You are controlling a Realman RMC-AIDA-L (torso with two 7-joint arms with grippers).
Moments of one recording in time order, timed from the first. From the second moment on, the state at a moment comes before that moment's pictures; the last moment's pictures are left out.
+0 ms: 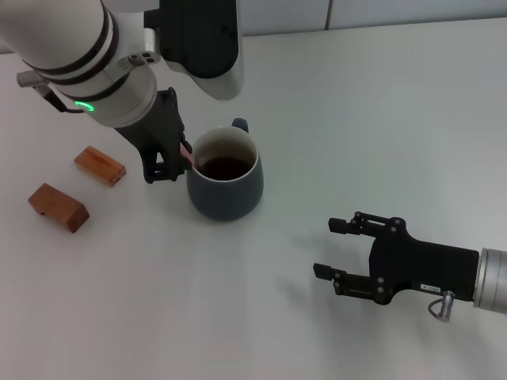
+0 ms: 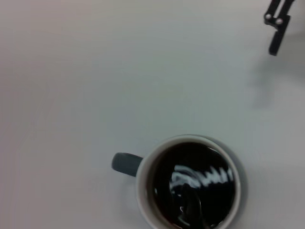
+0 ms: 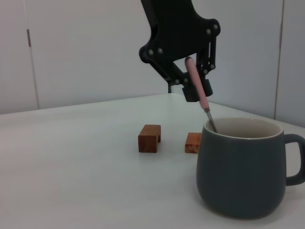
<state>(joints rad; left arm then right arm) -0.79 -2.08 1.59 1.49 2.71 1.68 -2.13 0.42 2.08 -0.71 -0.25 -1.89 -1.44 0.67</state>
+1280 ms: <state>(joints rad) -0.79 -2.08 1.59 1.50 2.65 1.68 -2.16 0.42 2.08 -0.71 -0.24 -1.89 -1.45 0.67</state>
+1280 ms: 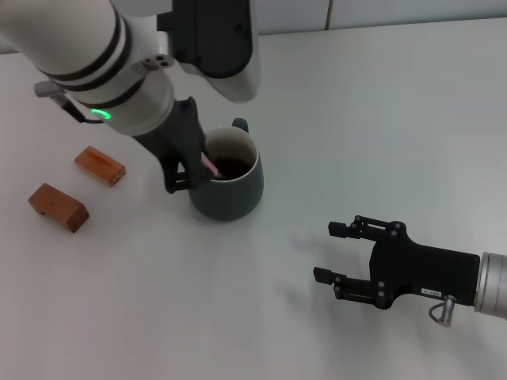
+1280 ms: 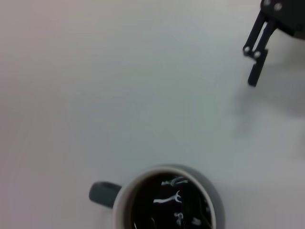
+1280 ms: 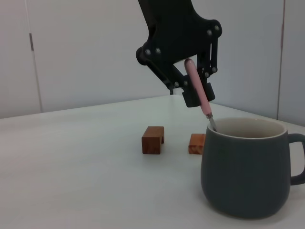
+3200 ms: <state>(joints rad) -0.70 -2.07 1.56 1.57 2.50 1.54 -2.18 0.41 2.08 -0.72 -0.24 -1.89 -1.46 0.67</state>
